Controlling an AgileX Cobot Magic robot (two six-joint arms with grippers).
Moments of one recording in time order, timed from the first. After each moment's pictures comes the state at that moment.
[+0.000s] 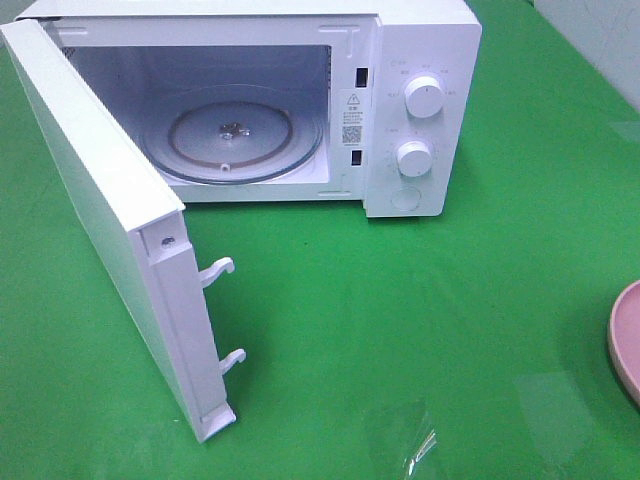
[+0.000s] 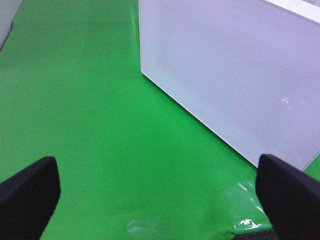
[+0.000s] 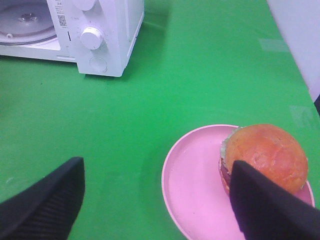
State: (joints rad) left arm 0.00 0.00 -0.52 -0.14 1.08 0.11; right arm 0.11 0.00 -0.50 -0.05 0.97 0.07
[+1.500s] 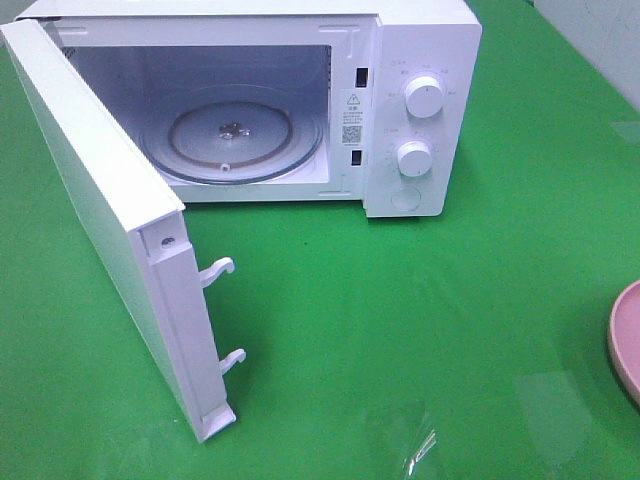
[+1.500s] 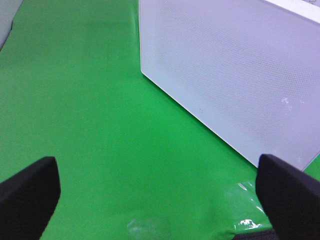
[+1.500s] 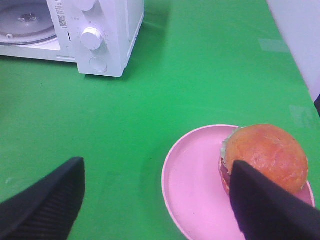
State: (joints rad) left arm 0.00 0.00 -0.52 -0.14 1.08 0.11; right arm 0.11 0.00 -0.50 -0.05 0.97 0.07
